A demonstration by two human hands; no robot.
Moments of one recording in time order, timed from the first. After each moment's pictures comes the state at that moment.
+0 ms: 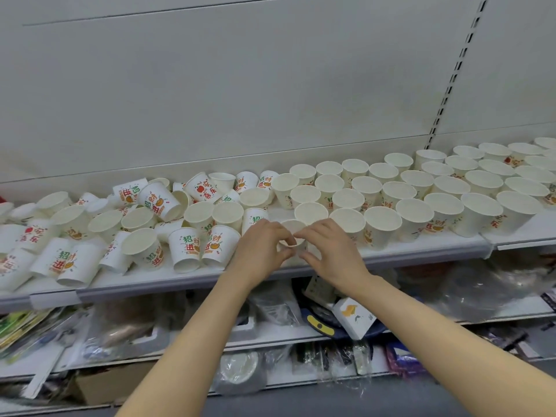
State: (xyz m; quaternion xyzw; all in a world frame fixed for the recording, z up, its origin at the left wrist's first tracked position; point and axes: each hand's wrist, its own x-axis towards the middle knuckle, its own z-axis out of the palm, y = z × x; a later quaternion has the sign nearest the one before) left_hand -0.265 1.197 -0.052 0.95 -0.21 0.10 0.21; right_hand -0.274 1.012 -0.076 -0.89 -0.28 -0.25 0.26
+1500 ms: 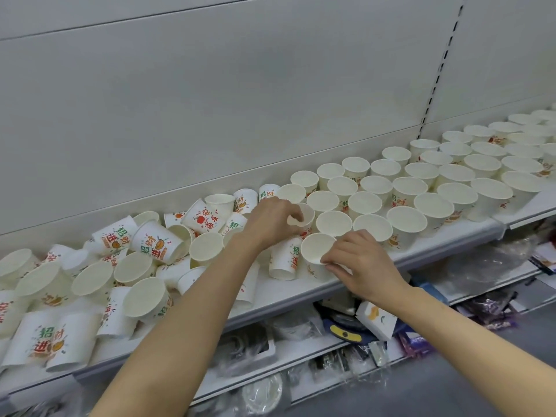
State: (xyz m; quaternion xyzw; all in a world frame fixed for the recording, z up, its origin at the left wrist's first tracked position) left_hand -0.141 1.219 -0.020 0.94 -0.31 0.02 0.12; right_hand -0.269 1.030 -0.072 -0.90 -0.26 -0.30 0.17
